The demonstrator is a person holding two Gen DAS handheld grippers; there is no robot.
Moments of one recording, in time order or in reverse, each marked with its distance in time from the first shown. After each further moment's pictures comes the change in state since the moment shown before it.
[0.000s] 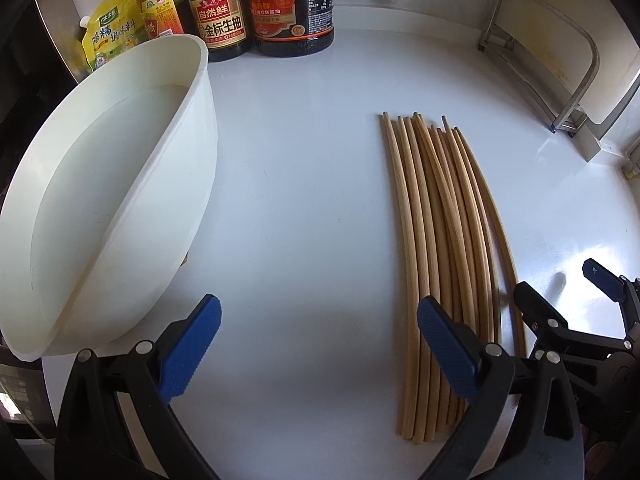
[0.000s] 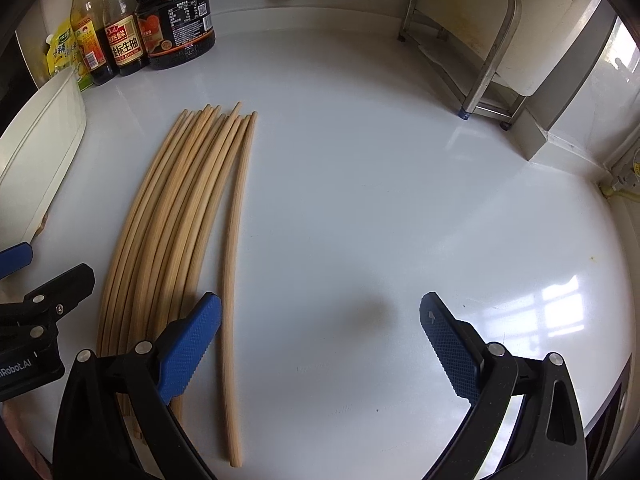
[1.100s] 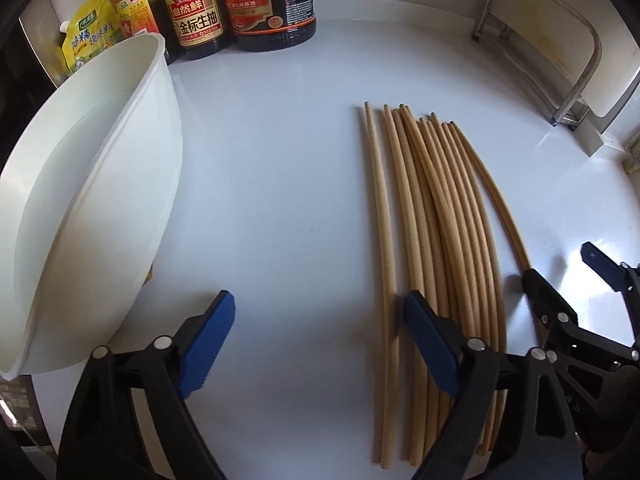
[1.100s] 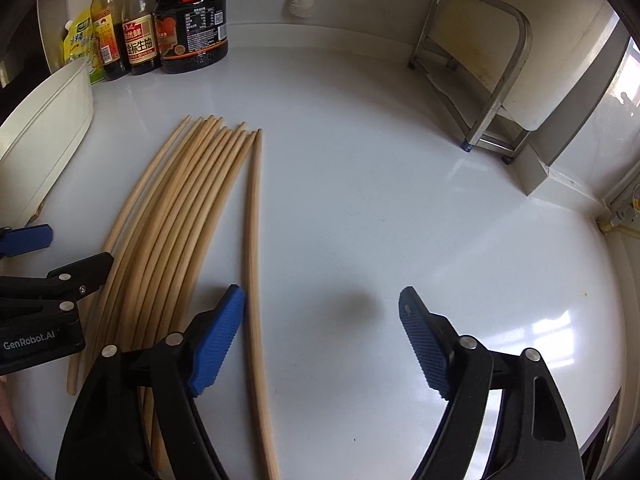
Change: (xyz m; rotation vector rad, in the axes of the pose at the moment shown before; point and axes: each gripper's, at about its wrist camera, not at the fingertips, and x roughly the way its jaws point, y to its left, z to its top) left arm 0.016 -0.012 0.006 0.016 0.006 -0.024; right arm 0.003 0.001 0.000 -0.105 -0.091 -0.007
